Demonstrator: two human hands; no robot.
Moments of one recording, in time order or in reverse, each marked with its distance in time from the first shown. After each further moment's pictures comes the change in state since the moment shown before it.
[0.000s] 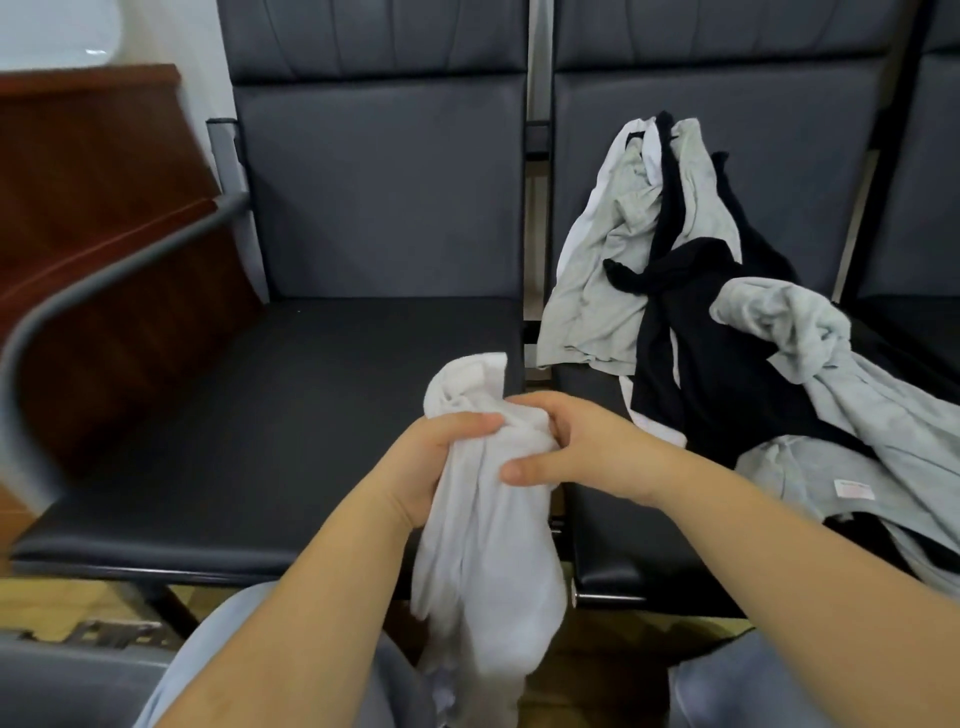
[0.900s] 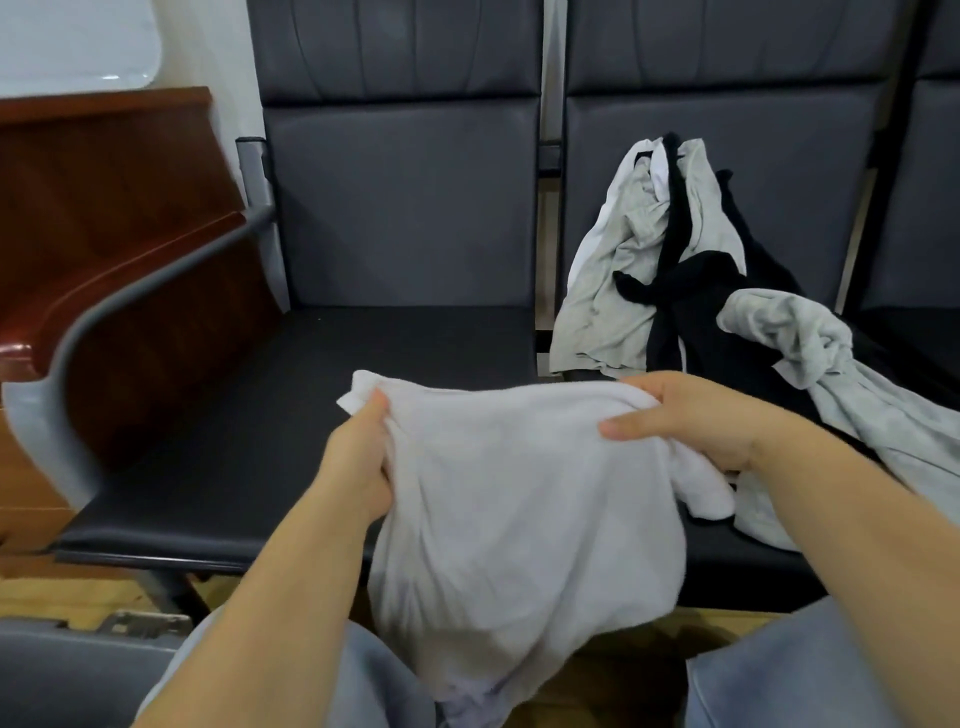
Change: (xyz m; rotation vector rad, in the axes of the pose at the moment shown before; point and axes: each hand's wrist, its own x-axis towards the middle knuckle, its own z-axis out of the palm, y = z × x) left_hand -0.023 0.020 -0.036 -0.157 0.790 0.092; right_hand -0.036 -0.021 -0.047 0.007 0.023 0.124
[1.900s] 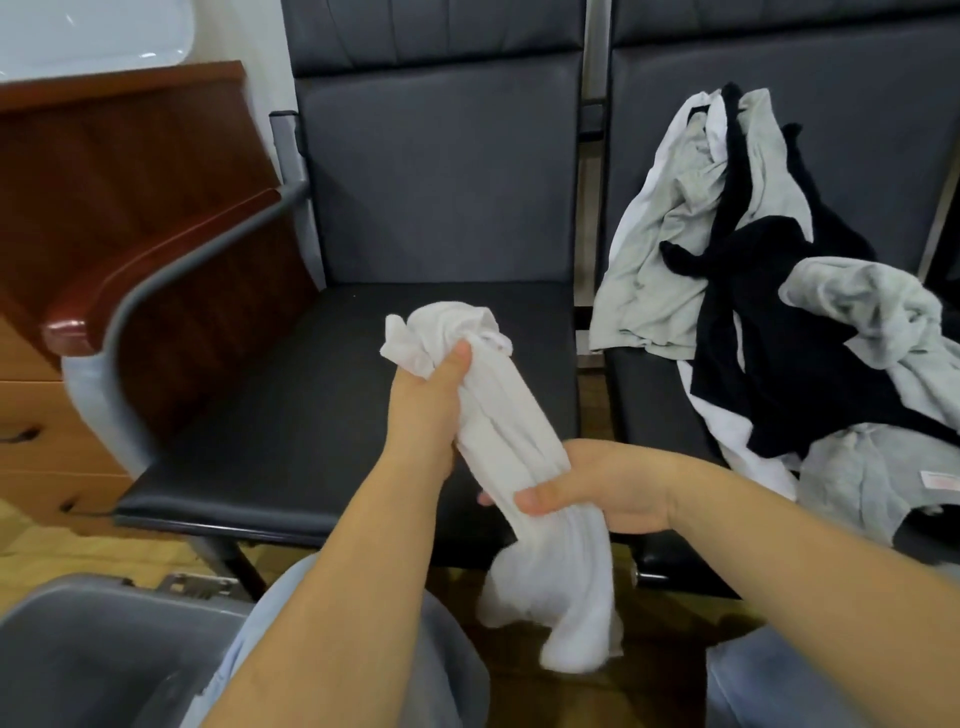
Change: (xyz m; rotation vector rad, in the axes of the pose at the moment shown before) left_hand -0.011 -0.004 0.025 0.107 -0.094 0.385; right_hand 0.043 0.014 0.094 0.247 -0.550 0.113
